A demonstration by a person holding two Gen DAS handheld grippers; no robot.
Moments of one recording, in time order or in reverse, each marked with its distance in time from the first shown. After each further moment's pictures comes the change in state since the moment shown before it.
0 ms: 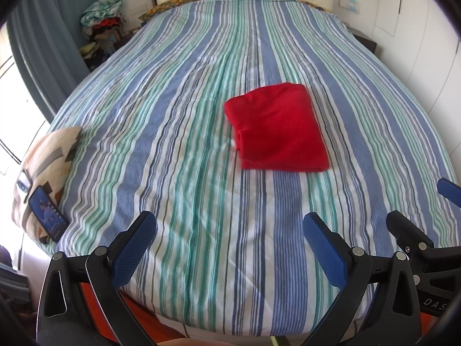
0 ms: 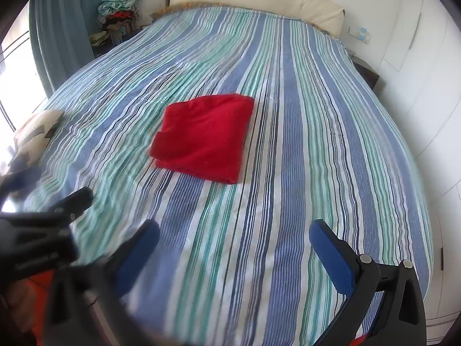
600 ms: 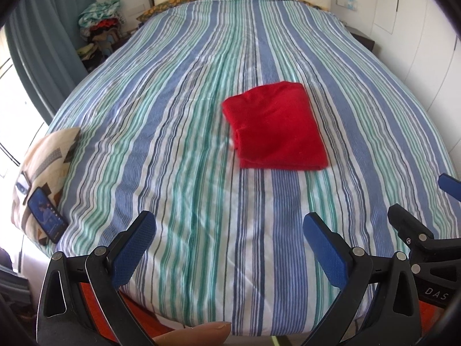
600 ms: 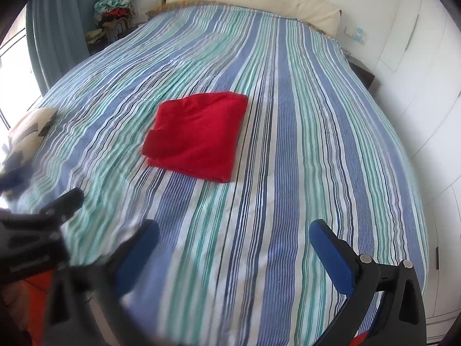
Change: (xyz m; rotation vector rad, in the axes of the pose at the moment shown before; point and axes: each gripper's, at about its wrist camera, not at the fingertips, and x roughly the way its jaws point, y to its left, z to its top) left arm 0.000 -0.001 -0.002 0.007 0.001 -0.006; right arm 0.005 -0.004 0.000 -0.004 0.006 -0.032
